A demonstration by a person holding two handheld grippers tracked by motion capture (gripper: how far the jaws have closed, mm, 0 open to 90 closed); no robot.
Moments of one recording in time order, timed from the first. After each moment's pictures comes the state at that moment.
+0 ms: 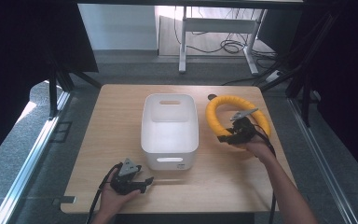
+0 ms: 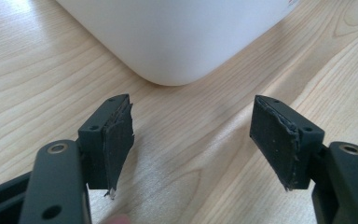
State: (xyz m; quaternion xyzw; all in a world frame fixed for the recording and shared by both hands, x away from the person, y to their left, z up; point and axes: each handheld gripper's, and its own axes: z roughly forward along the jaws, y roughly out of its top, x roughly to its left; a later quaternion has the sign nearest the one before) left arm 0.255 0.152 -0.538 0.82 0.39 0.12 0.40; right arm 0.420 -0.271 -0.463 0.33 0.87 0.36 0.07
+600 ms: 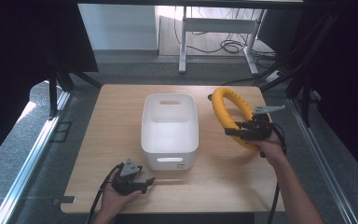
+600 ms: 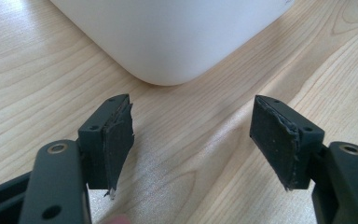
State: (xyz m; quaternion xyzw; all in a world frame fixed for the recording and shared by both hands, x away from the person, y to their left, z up) left arm 0.255 0.150 -0.539 0.82 0.39 0.12 0.40; right arm 0.398 -0.302 -0.424 0.32 0.80 0.50 0.03
